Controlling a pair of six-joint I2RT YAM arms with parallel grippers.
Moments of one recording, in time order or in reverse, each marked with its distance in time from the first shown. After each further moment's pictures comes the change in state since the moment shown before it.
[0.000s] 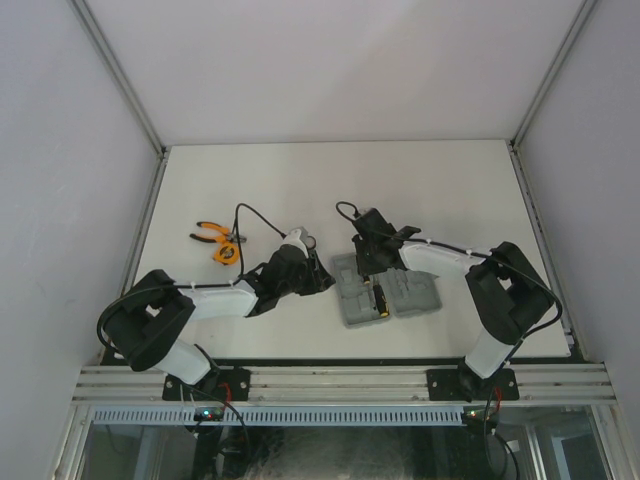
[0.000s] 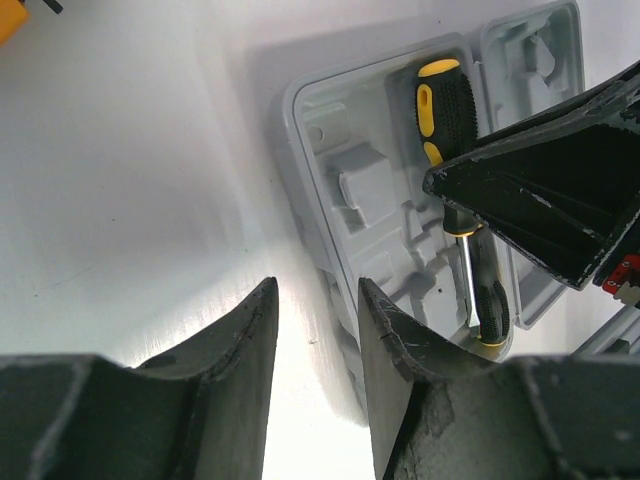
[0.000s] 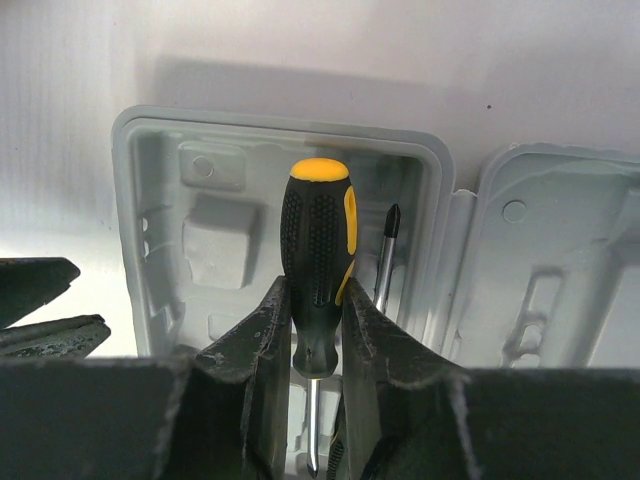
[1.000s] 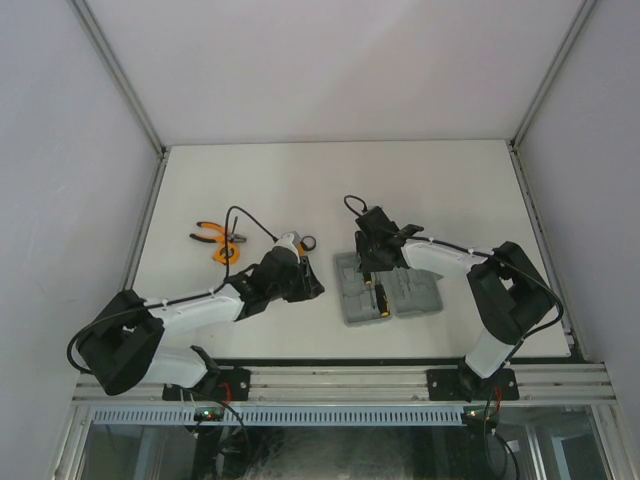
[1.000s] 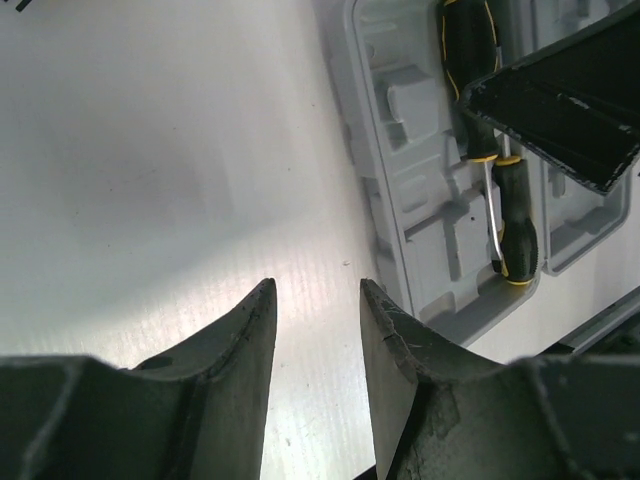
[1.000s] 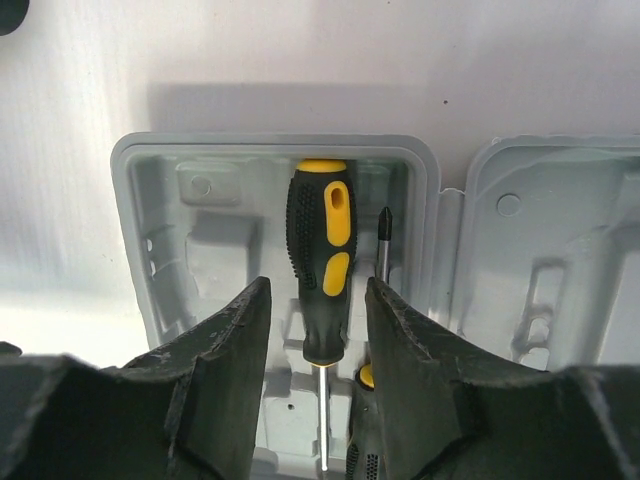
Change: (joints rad) left arm 0.000 -0.173 -0.004 -0.260 -0.002 0.031; right arm -0.027 -0.005 0.000 -0.008 0.029 0.108
